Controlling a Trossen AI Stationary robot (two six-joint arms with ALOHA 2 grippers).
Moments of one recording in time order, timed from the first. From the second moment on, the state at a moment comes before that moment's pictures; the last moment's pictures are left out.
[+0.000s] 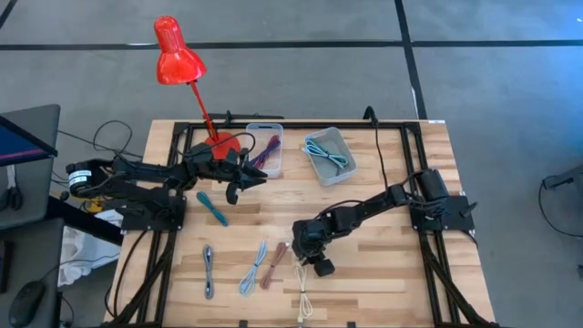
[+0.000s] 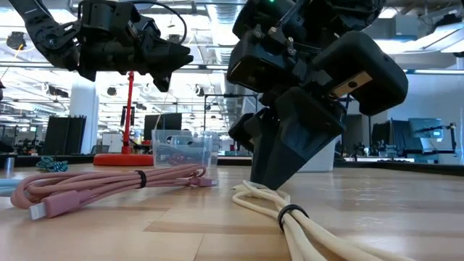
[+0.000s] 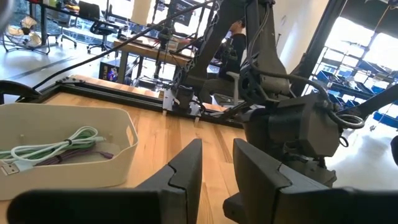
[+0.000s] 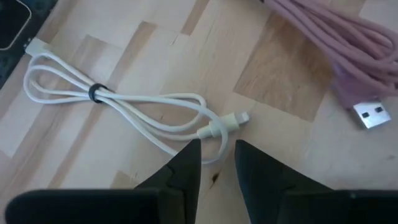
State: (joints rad) left arm 0.36 1.07 0.33 0.91 0.53 -0.22; right arm 0.23 2.02 1.15 -0.10 -0.36 -0.06
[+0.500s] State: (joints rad) left arm 0.36 1.07 0.33 0.91 0.53 -0.22; right arm 0.23 2.02 1.13 -0.04 -0.35 -0.09
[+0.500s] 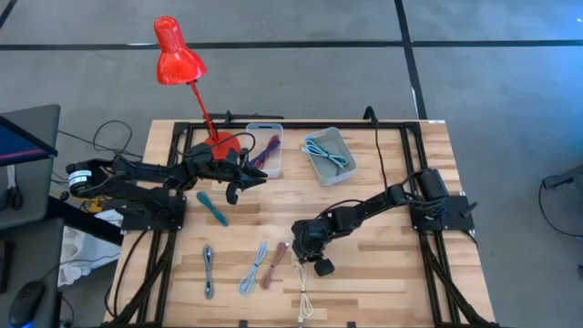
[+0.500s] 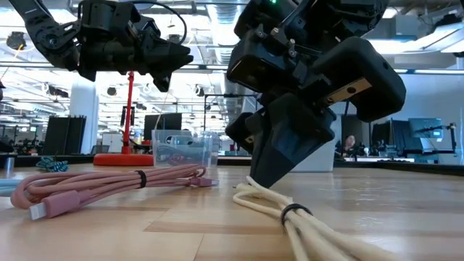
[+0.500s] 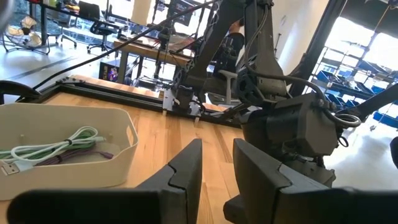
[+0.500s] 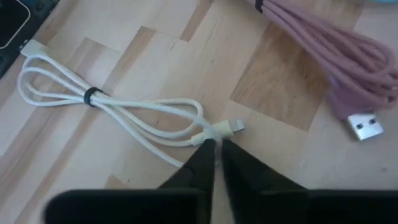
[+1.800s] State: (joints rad) left arm 0.36 1.07 0.33 0.91 0.52 -0.21; right arm 0.09 1.50 1.13 -0.42 -0.06 -0.26
